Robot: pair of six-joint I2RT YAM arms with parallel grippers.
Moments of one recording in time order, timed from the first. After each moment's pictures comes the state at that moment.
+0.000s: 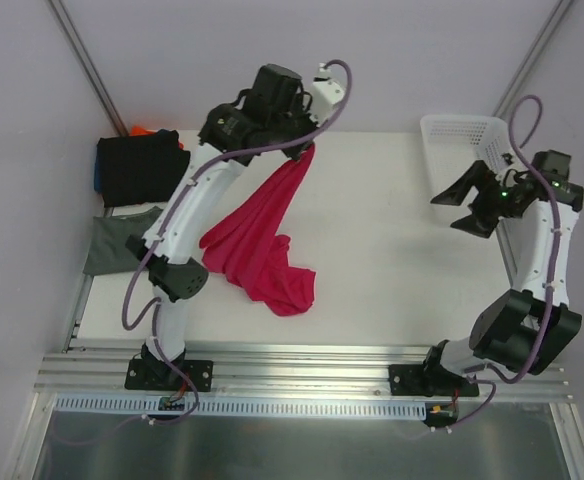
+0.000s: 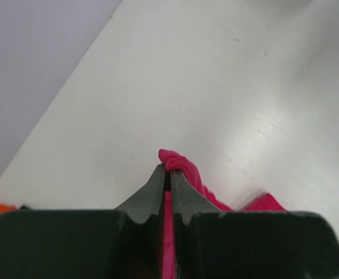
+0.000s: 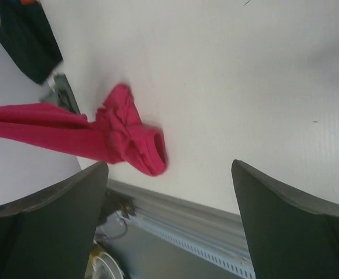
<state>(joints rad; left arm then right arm) -0.65 1.96 2.54 -1.20 0.09 0.27 -0.32 1.43 1.43 -1.12 -0.69 0.24</state>
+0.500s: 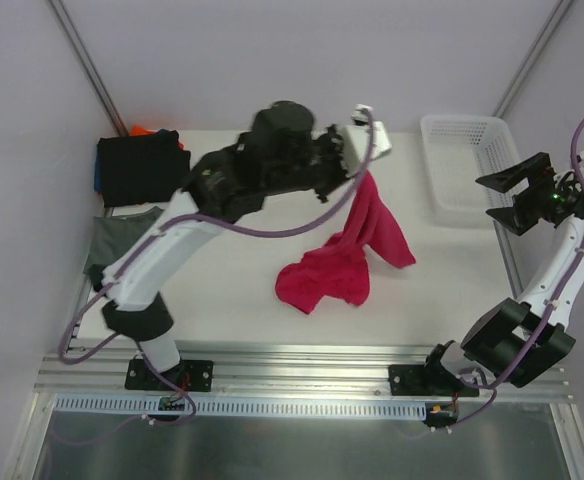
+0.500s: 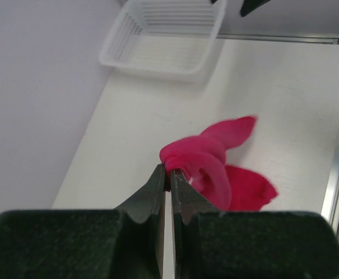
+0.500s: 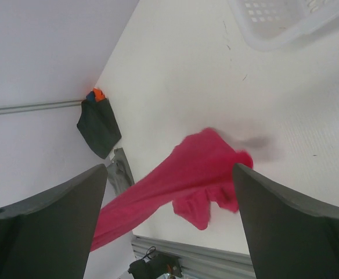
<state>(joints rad) -1.04 1.85 2.44 -0.94 0.09 0.37 -0.65 1.37 1.48 -0.99 -0.83 0.44</state>
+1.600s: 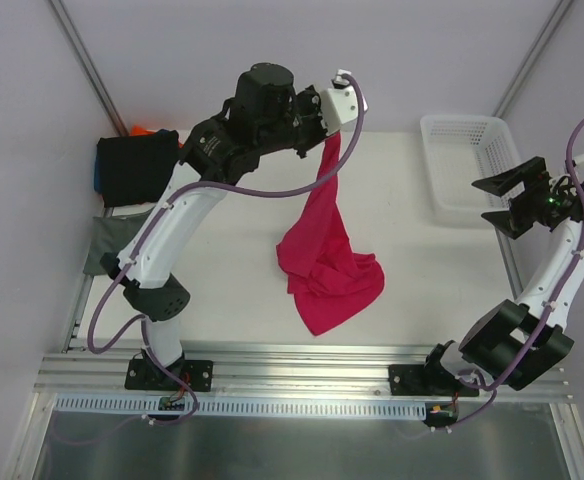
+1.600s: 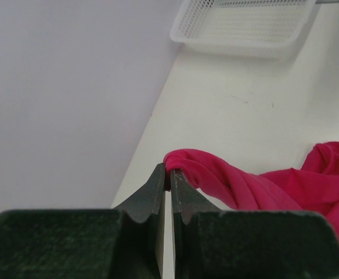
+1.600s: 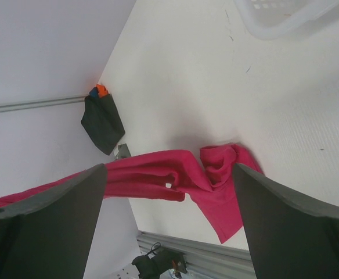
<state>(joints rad) -0.80 1.84 2.46 -0.93 0.11 0.57 -0.65 1.35 1.43 -0.97 -0.85 0.46</state>
